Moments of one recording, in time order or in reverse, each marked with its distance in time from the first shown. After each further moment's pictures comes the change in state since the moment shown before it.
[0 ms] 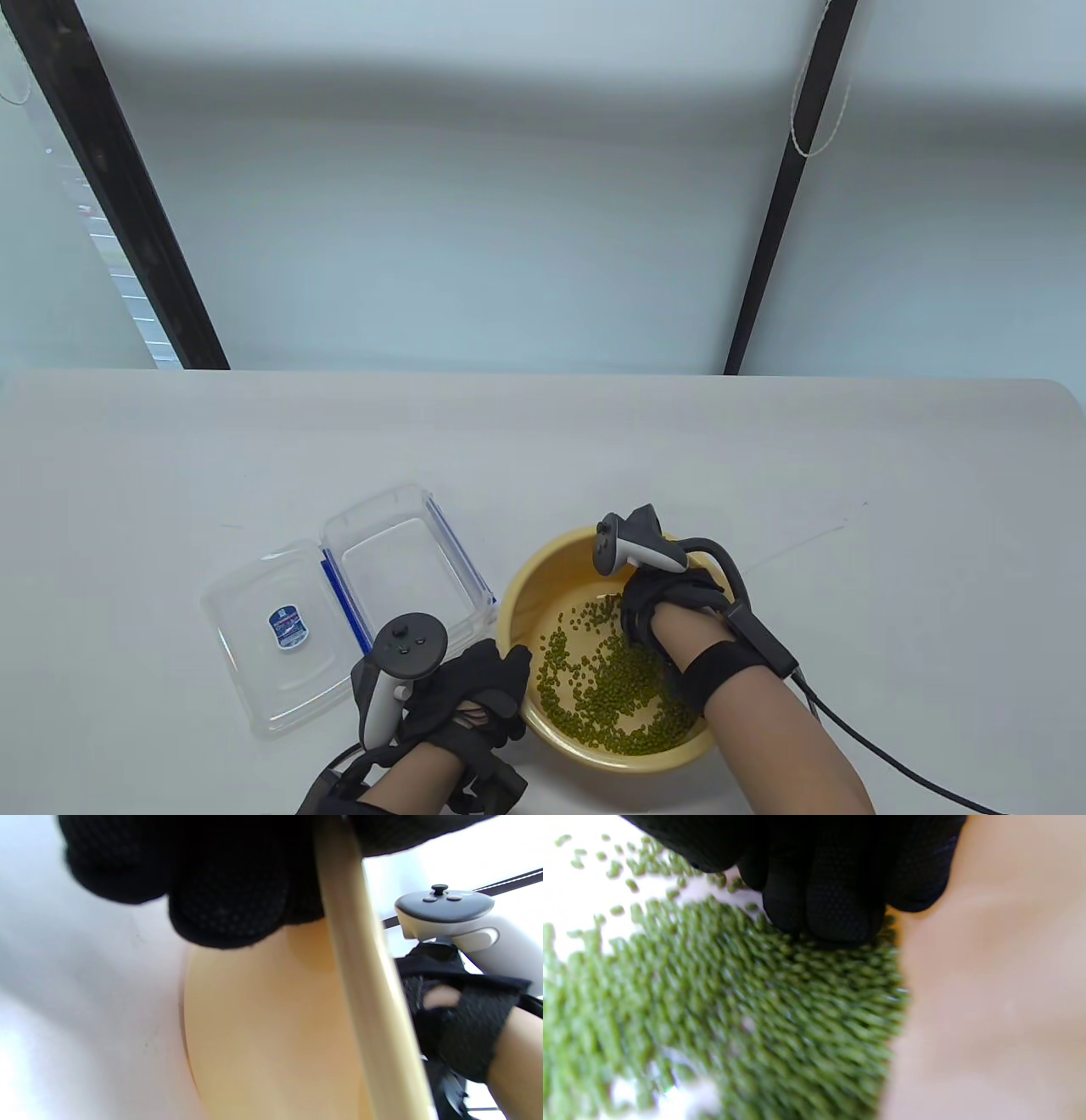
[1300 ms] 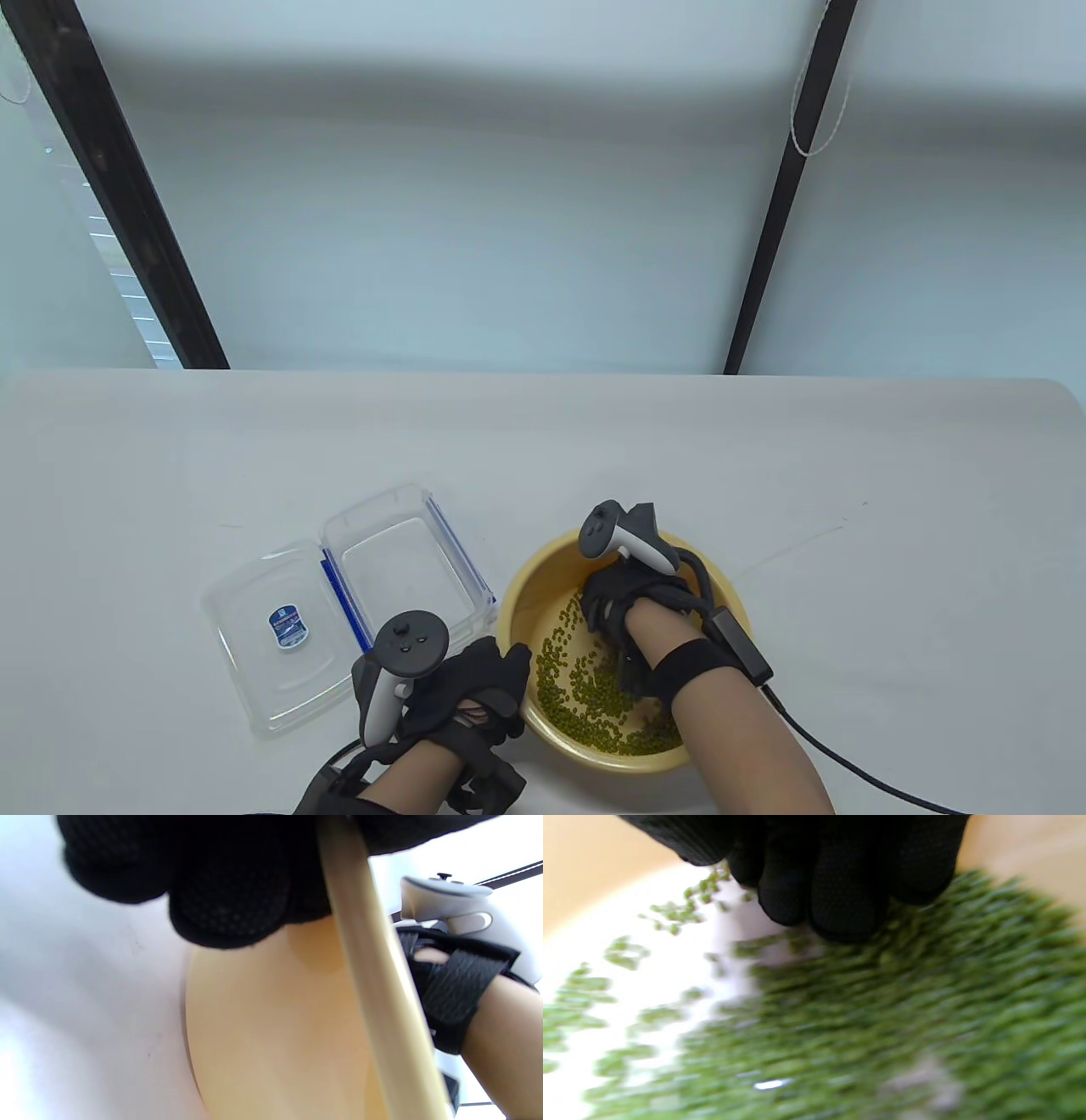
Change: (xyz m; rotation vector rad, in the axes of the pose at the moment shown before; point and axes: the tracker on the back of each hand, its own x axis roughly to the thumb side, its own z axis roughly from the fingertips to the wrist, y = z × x) left_hand 0.001 0.001 -0.002 0.000 -0.015 -0.023; right_hand 0.005 -0.008 -0.015 -0.077 -0.020 -0.319
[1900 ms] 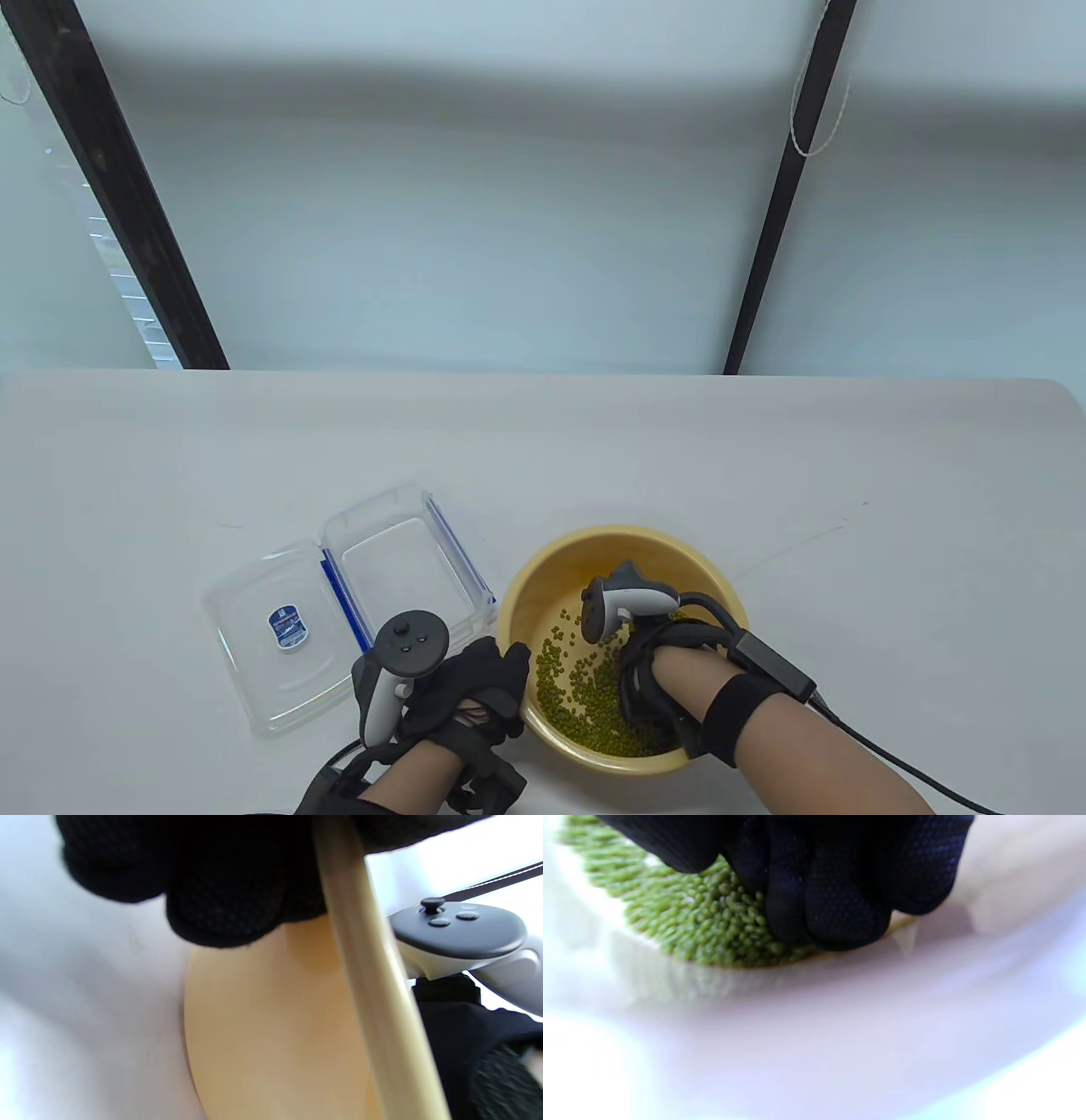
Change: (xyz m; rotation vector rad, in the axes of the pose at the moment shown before) left_hand 0.000 0.000 0.000 0.003 0.005 0.001; right_hand 0.012 0.054 0.057 0.488 -0.178 0.274
